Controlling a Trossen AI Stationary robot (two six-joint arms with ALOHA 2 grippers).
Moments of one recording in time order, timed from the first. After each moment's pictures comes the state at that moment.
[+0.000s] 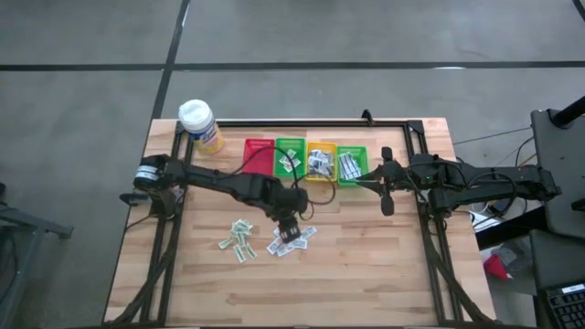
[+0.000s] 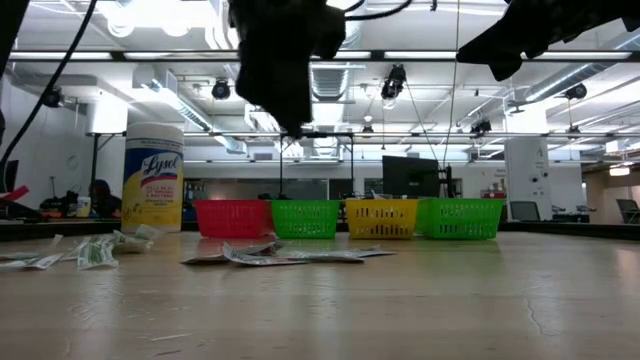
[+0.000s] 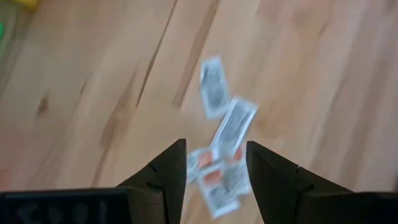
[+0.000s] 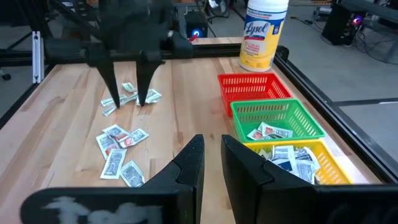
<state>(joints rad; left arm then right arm) -0.12 1.79 1.53 -0.85 0.01 -0.51 -0.03 0.67 0.55 -0.20 0.08 0.05</state>
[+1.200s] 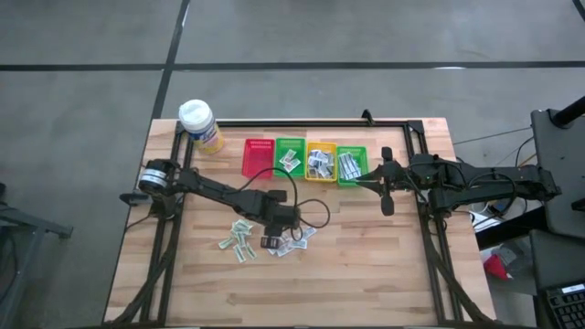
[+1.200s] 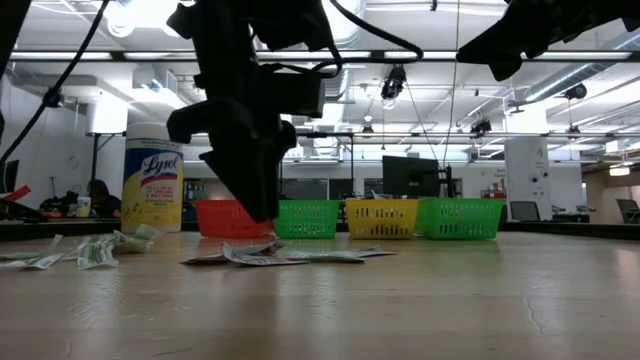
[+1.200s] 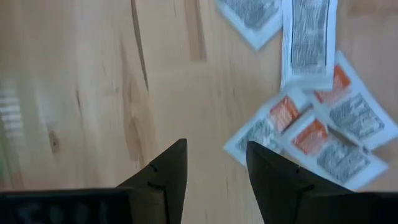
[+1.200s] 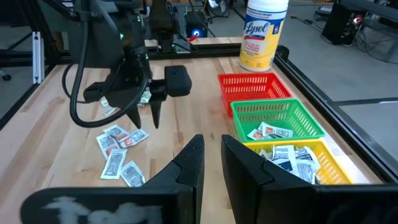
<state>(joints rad) -0.17 1.84 1.28 -0.69 -0.13 0.00 -0.03 0.67 0.55 -0.20 0.08 0.05</state>
